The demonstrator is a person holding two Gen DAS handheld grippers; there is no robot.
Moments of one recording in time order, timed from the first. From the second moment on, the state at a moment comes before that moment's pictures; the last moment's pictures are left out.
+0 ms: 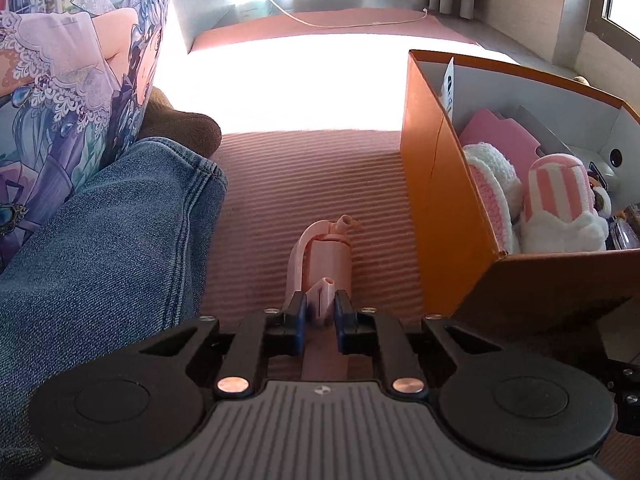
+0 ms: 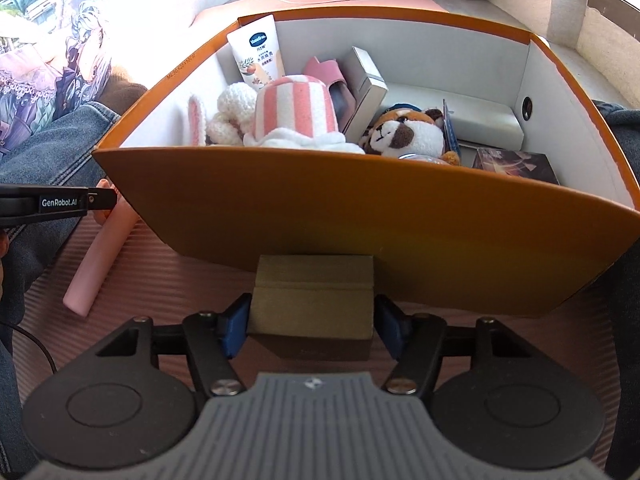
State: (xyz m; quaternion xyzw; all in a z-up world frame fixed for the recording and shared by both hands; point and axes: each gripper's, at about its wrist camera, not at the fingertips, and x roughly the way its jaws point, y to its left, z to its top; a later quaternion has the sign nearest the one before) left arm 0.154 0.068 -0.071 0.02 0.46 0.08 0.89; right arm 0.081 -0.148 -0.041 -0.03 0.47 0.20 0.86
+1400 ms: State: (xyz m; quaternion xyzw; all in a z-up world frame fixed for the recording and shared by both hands) left arm 0.113 0.055 0.077 -0.05 0.30 -0.01 0.95; right arm 0.120 -0.220 0.075 0.00 0.35 0.19 0.92
